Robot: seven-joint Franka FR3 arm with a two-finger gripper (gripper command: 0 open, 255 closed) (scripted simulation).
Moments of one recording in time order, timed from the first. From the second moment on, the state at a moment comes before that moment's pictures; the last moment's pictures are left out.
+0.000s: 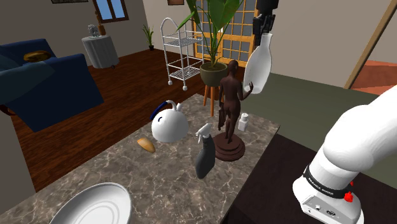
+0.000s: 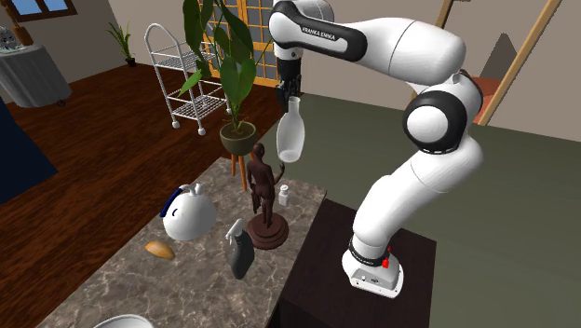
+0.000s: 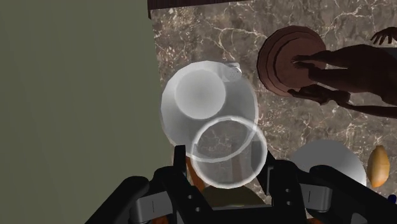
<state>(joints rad) -0.10 -0.38 -0.20 -1.86 -0.06 1.47 -0.31</state>
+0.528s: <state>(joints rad) -0.09 -0.34 -0.20 -1.70 -0.05 1.36 -0.32</state>
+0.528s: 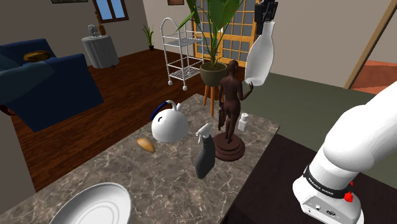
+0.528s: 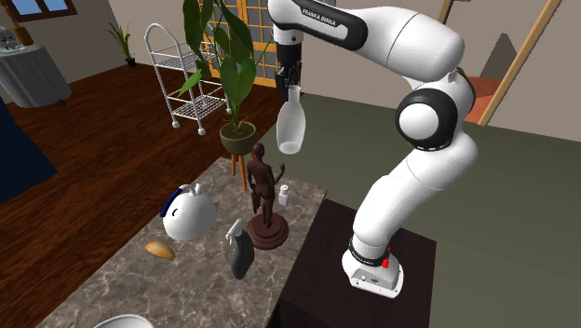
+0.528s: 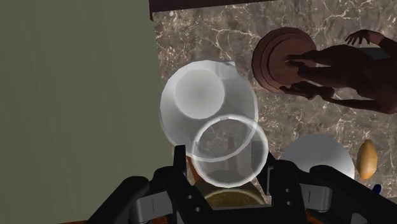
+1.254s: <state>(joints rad) -0.09 -0.24 -0.21 -1.44 -0.03 1.19 -0.33</state>
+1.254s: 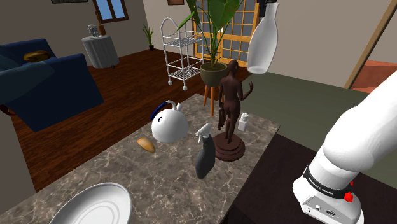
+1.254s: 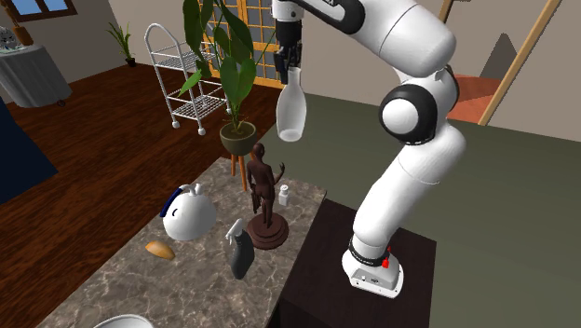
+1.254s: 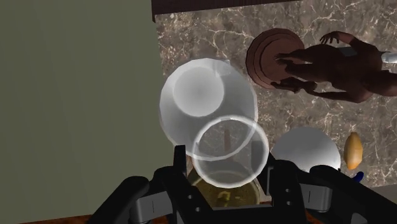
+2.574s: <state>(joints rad) 0.02 -0.29 0.01 -1.66 0.02 1.37 0.00</state>
